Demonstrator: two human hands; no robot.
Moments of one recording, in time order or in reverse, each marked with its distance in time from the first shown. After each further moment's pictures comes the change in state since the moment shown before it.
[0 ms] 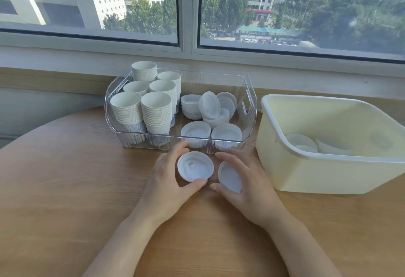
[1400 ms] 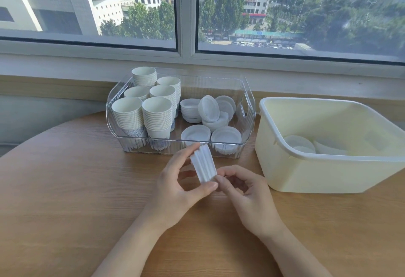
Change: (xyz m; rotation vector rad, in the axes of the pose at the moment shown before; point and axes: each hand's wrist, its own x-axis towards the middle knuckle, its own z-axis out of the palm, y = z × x) left_hand -0.004 0.022 -0.004 -0.384 -0.077 -0.057; right_hand -0.013 -0.036 0.004 0.726 0.105 0.255
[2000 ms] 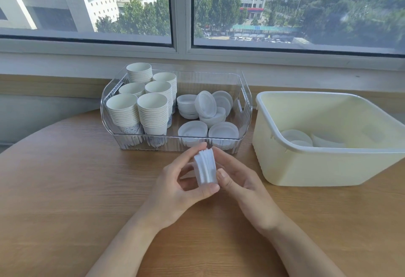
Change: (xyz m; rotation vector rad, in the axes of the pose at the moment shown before) left_hand -0.003 0.010 0.001 -0.178 -0.186 -0.040; right_hand 0.002 -0.012 -0.006 0.194 -0.256 0.098
